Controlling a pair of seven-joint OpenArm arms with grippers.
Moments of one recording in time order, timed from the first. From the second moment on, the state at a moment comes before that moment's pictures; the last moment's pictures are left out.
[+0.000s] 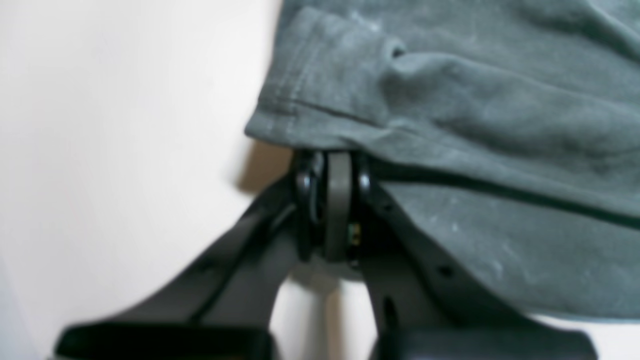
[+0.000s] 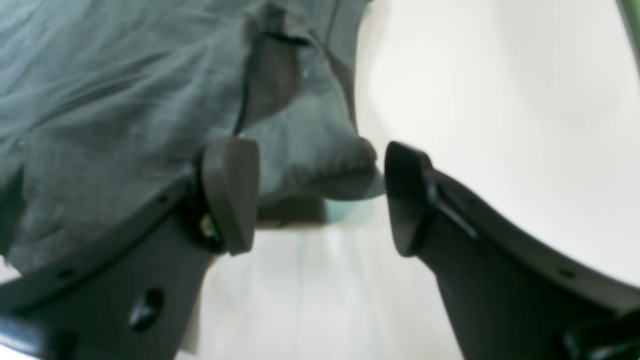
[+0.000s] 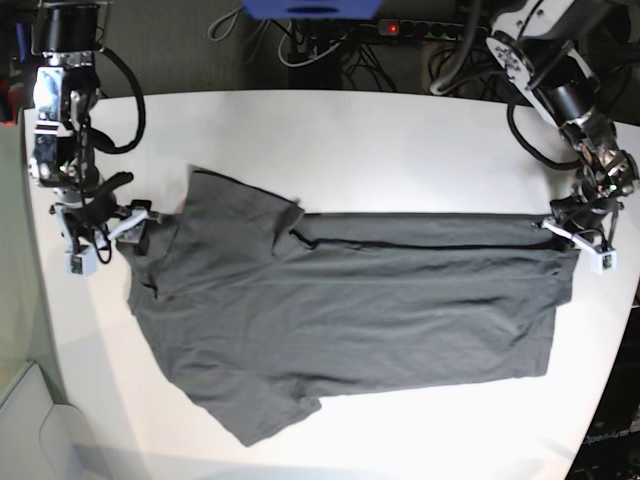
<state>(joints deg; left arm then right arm) -14.1 -12.7 -44.9 57.4 4.9 -34.1 28.5 -5.1 18.2 9.9 89.0 24.2 7.2 -38.0</state>
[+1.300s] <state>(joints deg) -8.0 -11.2 -44.8 68.2 3.5 -35.3 37.5 -13.3 19.7 16.2 94.1 24.3 13.2 -38.6</state>
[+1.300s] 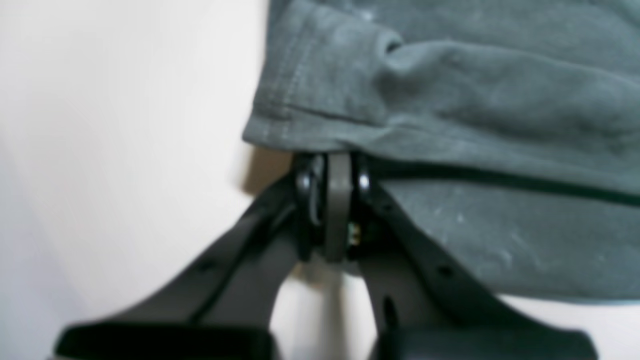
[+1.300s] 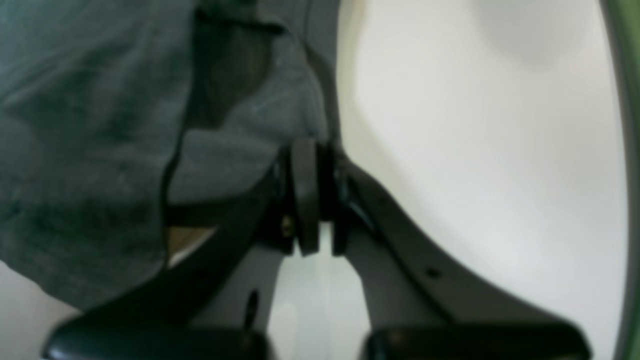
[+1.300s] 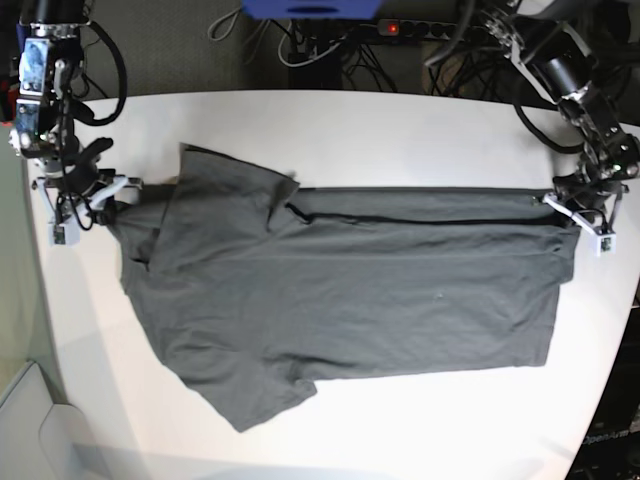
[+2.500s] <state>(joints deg) 2.8 -8.4 -39.2 79.2 3.0 -33.7 38.4 -29.3 18.4 26.8 98.5 24.0 17.9 -38.6</state>
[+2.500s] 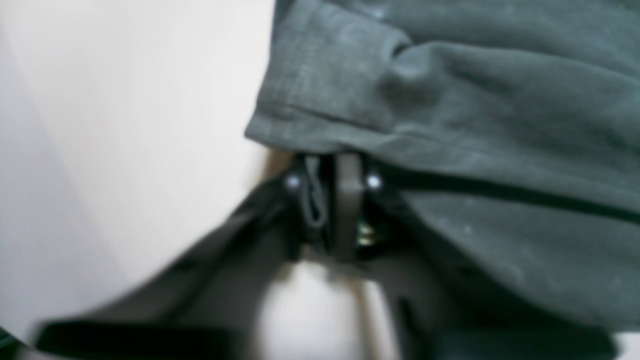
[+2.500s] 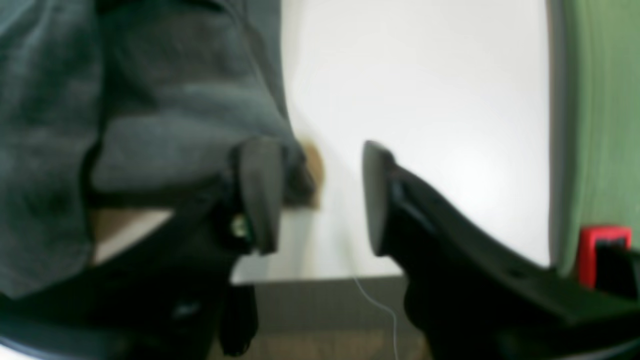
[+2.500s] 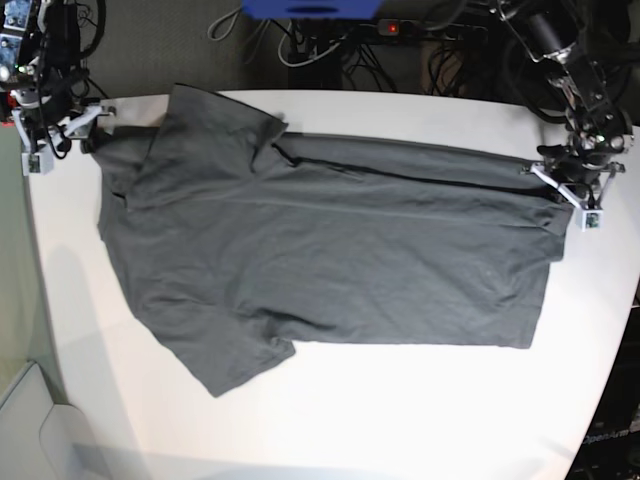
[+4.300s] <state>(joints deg) 6.5 -4.6 -39.2 86.3 3.2 -34.5 40.8 -35.7 8.0 9.1 102.7 24.9 17.9 -35.0</state>
